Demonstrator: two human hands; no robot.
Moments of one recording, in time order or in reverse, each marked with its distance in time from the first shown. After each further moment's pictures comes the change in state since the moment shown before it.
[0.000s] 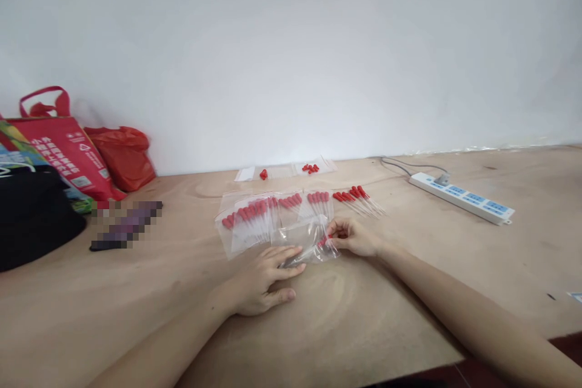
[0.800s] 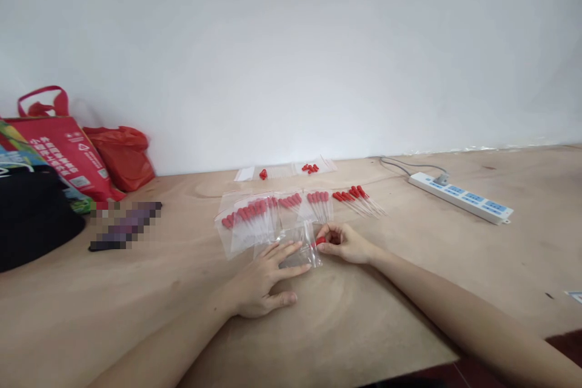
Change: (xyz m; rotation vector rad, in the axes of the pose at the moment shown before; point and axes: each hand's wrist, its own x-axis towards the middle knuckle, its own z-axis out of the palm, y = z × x) left_hand 0.000 0.003 0.002 0.036 0.008 0.006; right_hand -0.002 0.001 0.018 -0.077 -0.025 -0.047
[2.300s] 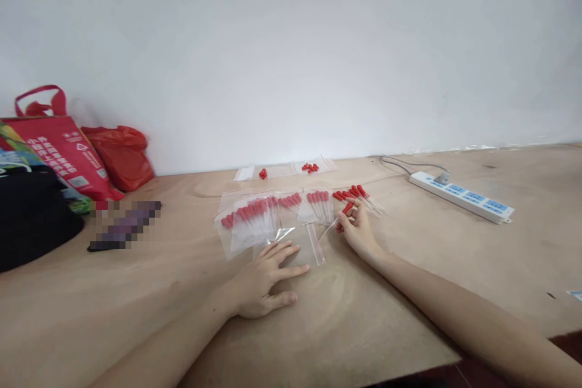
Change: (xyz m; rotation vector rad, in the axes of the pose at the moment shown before) left_hand 0.000 -0.001 0.001 -0.040 0.009 -0.039; right_hand 0.011 0.006 -0.001 0.095 0.727 -0.135
